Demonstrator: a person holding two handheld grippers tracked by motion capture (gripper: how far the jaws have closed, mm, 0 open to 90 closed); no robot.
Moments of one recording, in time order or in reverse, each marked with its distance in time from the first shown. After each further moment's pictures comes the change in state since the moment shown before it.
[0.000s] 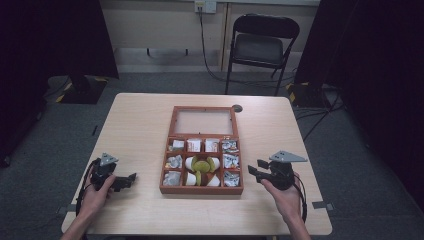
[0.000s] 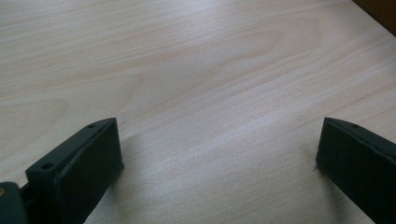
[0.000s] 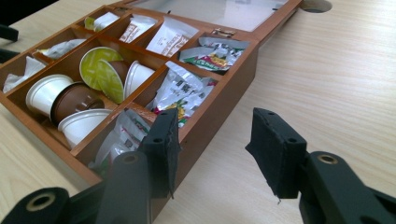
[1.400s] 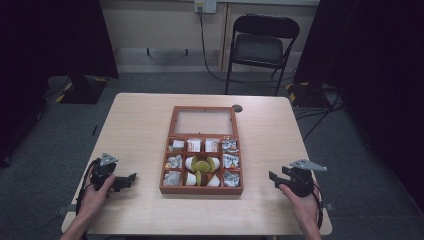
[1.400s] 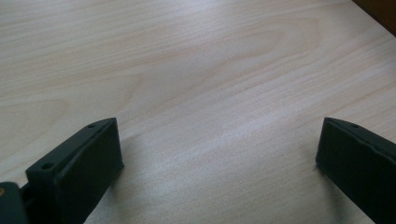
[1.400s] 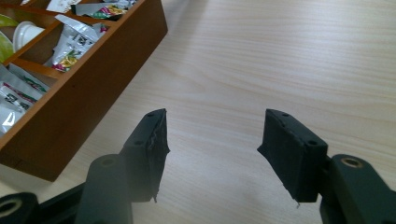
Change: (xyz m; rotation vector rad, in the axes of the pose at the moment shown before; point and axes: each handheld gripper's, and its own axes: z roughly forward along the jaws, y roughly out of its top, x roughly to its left) left arm 0.000 0.000 0.000 0.000 -0.001 0.000; right arm -0.046 -0.040 -0.021 0.044 -0.178 0.100
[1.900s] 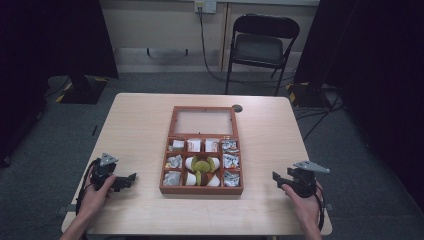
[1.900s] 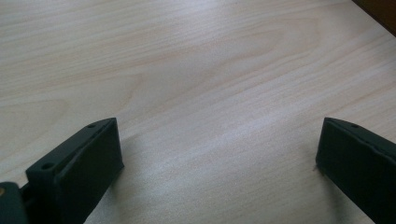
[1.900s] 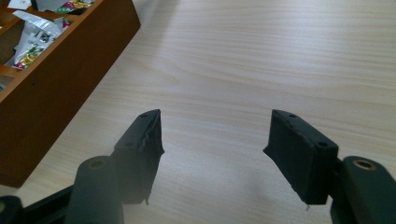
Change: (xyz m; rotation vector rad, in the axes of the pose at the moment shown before) left arm 0.000 0.000 0.000 0.000 0.000 0.000; right arm -0.010 -0.008 0.002 0.007 -0.061 0.043
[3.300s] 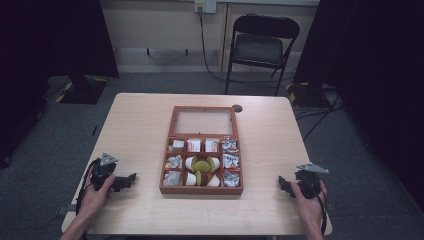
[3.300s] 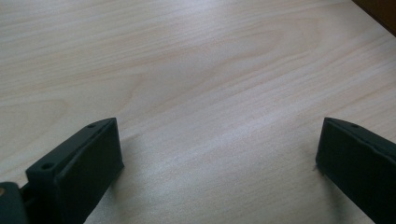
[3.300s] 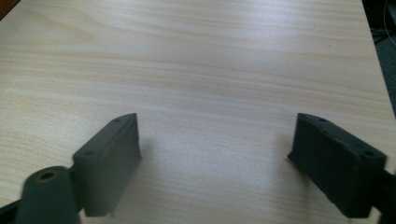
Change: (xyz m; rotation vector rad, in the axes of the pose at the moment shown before) left arm 0.000 0.000 0.000 -0.001 0.000 -0.001; right arm -0.029 -0.020 0.019 0.093 -0.148 0.011
